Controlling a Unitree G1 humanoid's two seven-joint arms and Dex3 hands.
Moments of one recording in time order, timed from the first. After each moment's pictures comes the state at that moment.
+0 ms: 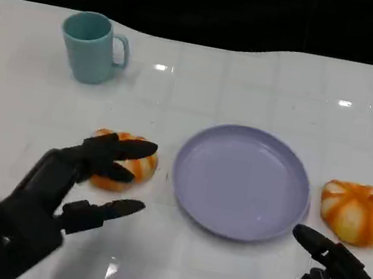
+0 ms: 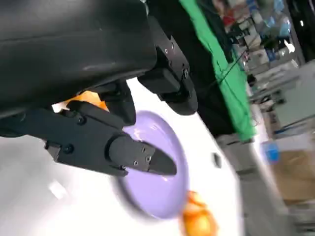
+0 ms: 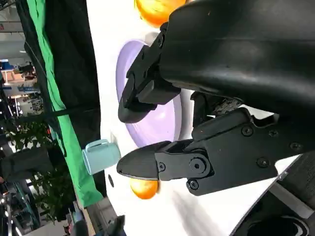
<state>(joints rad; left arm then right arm) 0.01 0.20 -0.04 -0.09 0.26 -0.21 -0.21 0.23 0.03 -0.07 0.10 0.34 -0.14 0.42</state>
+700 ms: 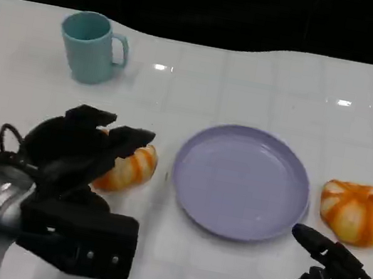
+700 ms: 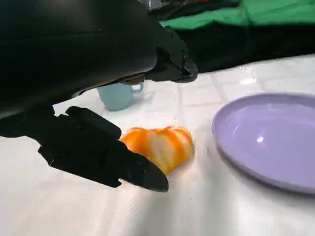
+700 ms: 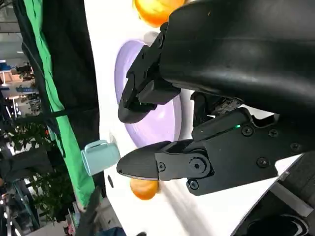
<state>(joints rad) -0.24 0.40 -0.29 -0.05 0.87 0.00 -0.30 0.23 0.03 -0.07 0.10 0.34 -0.13 0.42</state>
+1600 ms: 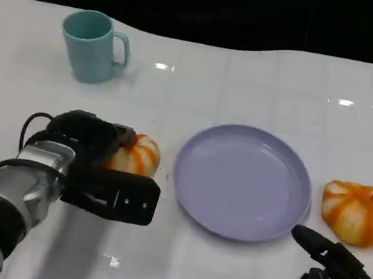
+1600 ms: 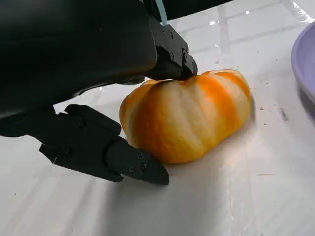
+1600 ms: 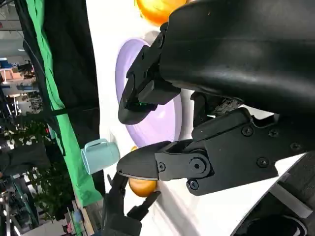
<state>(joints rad) -0.73 0.24 -0.53 0.97 0.86 -0.06 -0.02 0.23 0.03 -0.07 0.10 0.34 -0.14 0.42</state>
